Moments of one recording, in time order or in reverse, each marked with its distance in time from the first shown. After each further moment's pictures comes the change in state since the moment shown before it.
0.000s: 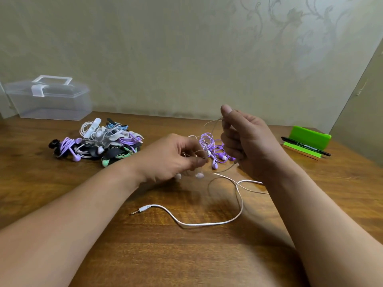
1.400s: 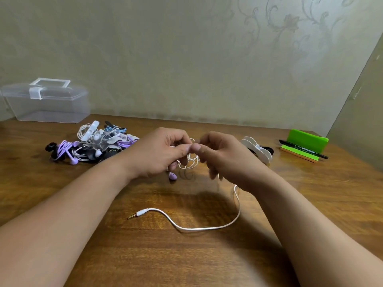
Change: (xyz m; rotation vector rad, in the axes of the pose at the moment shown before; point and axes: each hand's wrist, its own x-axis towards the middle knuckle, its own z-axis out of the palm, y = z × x) left_hand 0.001 0.001 -0.016 -0.004 0.119 0.046; right_hand -0.004 0.022 0.009 -0.650 -0.130 -0.001
